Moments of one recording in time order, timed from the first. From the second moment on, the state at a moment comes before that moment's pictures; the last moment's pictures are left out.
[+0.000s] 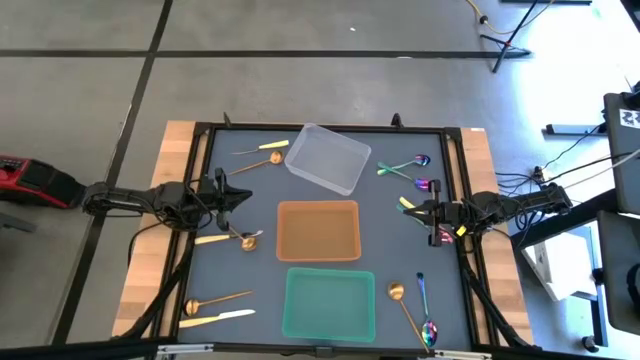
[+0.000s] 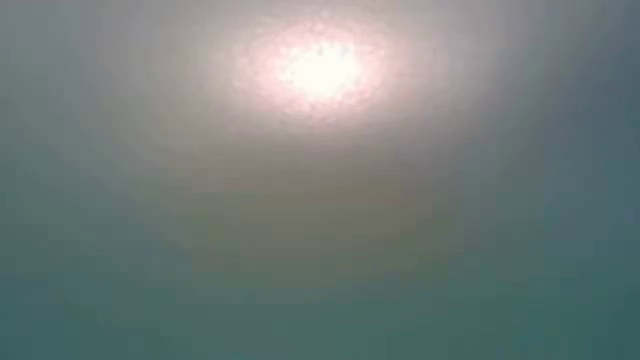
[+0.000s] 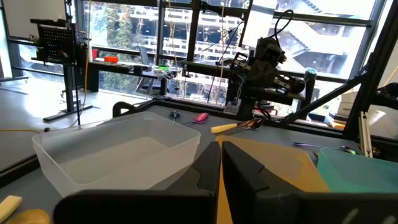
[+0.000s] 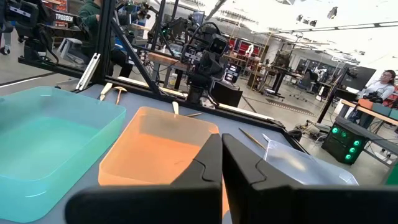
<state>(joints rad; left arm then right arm) -0.10 0.01 0.01 0.06 -0.35 -0.12 0.26 0.02 0.02 0.05 0.22 -0.29</state>
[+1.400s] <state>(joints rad) -0.10 0.01 0.01 0.09 -0.35 -0.06 0.26 0.30 0.27 -0.12 0.57 0.24</state>
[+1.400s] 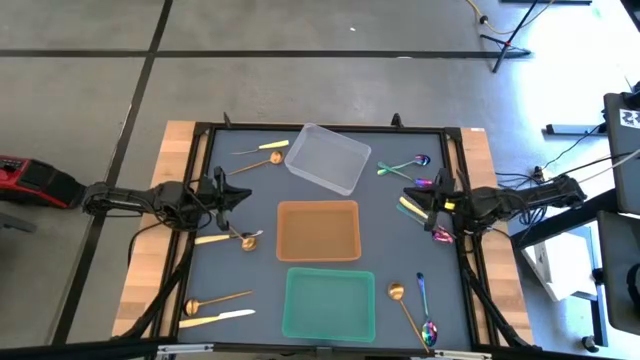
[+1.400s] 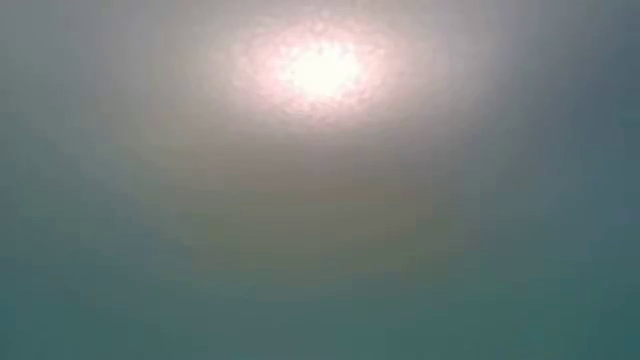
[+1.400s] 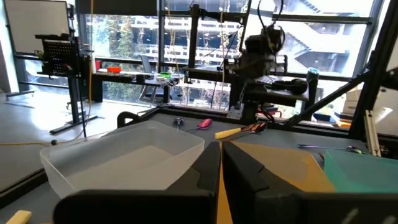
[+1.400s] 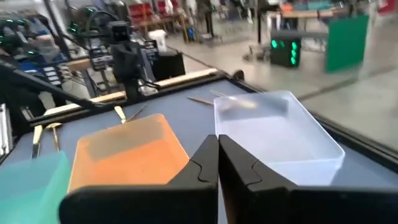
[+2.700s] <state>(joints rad) -0.05 0.02 0.01 0.43 -0.19 0.14 -0.19 1.19 0.62 -0.97 0.10 0.47</state>
